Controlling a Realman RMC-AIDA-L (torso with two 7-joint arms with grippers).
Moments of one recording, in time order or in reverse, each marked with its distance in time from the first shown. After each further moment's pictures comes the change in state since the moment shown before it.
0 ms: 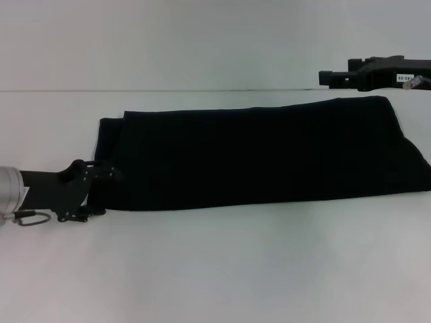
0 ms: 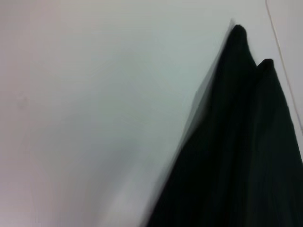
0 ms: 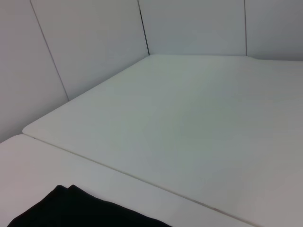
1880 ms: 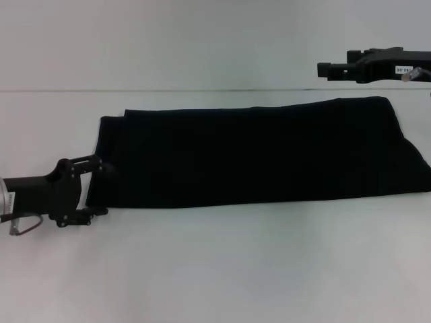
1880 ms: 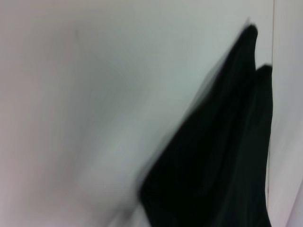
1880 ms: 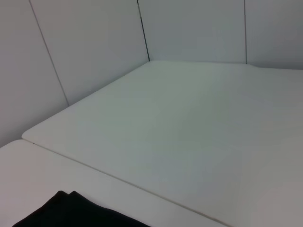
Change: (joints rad) left arm 0.039 0.005 -0.184 -0.020 -0.005 0.109 -0.072; right arm 0.012 0.001 0.000 -0.014 0.002 0.002 0.006
